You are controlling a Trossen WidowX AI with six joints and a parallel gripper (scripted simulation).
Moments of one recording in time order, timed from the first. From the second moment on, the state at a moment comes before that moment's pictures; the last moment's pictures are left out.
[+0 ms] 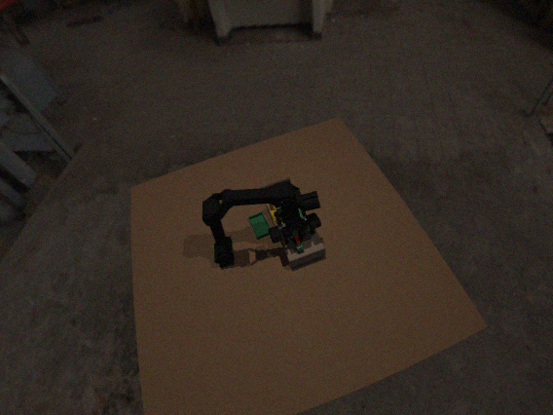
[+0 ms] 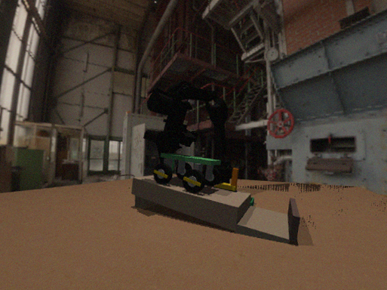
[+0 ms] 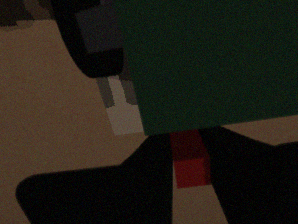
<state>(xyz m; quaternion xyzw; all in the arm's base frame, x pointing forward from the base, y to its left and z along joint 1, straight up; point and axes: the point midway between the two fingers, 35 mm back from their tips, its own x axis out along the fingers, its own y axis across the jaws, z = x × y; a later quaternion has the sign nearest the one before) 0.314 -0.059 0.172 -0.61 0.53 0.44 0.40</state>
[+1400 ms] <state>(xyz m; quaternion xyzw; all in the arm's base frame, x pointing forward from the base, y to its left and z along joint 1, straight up) 0.310 -0.052 0.200 -0.61 0.52 0.44 0.40</state>
